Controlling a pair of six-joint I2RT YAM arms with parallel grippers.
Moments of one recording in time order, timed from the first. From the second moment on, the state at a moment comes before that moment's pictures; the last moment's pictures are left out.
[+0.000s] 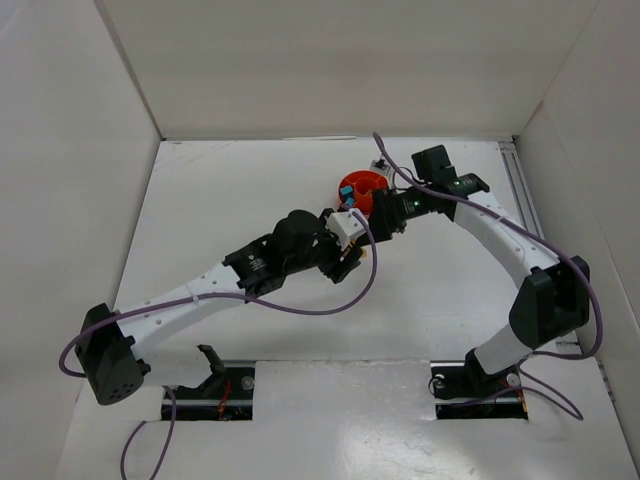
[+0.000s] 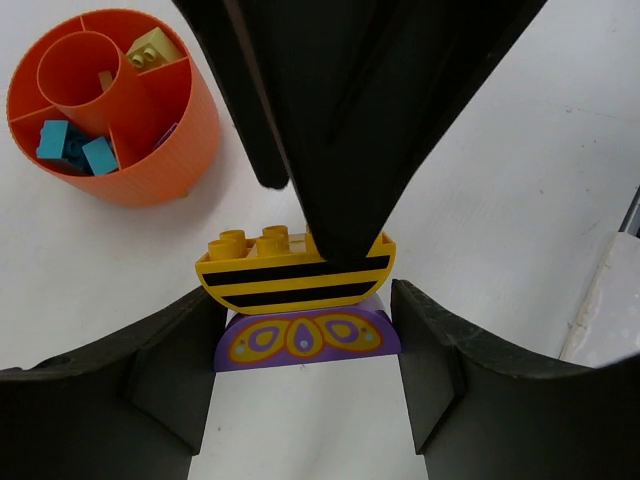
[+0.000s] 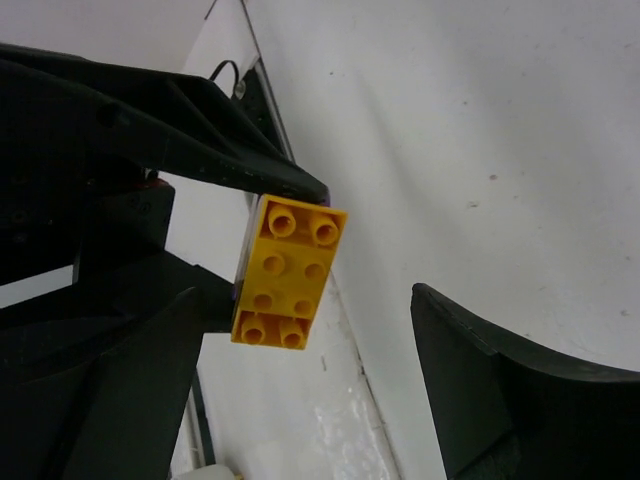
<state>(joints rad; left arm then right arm) -0.92 1.21 0.98 -0.20 0.09 0.10 0.36 1.57 1.37 -0.72 -1.04 0.04</state>
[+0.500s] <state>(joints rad) -0.97 1.18 0.97 -0.14 0.01 0.12 0.42 1.56 1.36 -0.69 -1.10 0.18</state>
